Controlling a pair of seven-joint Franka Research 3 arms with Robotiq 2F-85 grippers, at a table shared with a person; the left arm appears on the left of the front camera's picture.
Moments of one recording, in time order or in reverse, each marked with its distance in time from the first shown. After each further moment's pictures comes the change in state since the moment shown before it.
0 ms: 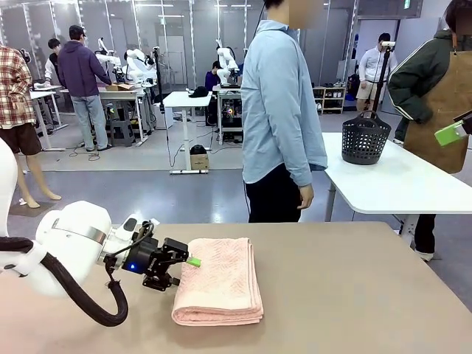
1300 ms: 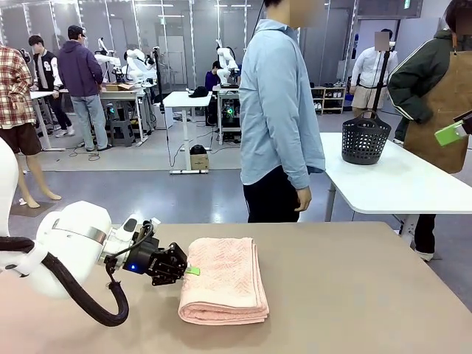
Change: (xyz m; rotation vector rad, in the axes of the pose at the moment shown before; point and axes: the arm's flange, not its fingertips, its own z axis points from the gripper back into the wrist) left arm 0.000 0.000 -0.001 -0.012 0.000 -0.037; right arm 0.000 0.000 0.000 0.000 0.000 0.000
